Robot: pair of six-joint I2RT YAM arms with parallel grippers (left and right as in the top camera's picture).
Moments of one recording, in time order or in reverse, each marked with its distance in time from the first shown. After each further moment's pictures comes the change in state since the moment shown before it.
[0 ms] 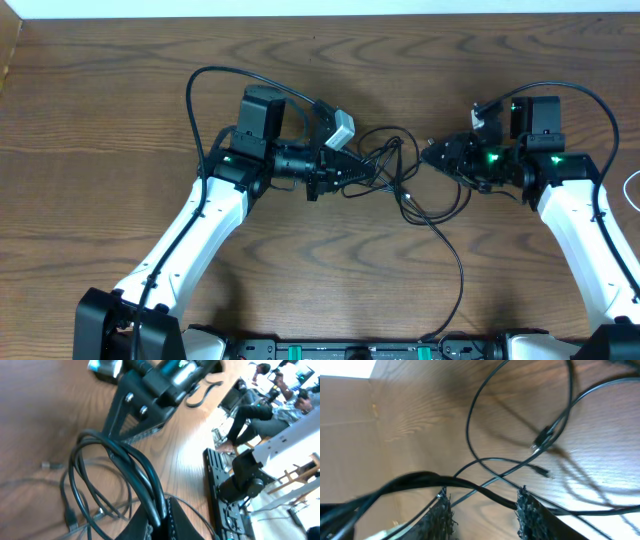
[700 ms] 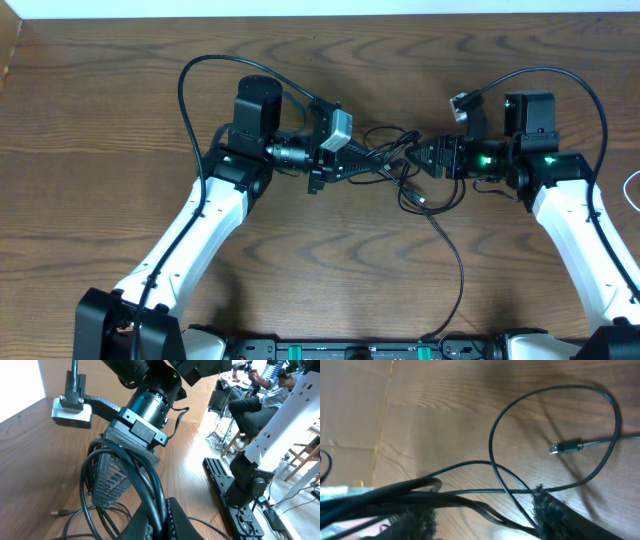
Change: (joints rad) left arm 0.000 0.000 0.000 0.220 0.120 0.049; right arm 0.034 0.000 0.000 0.083 -0.079 -0.362
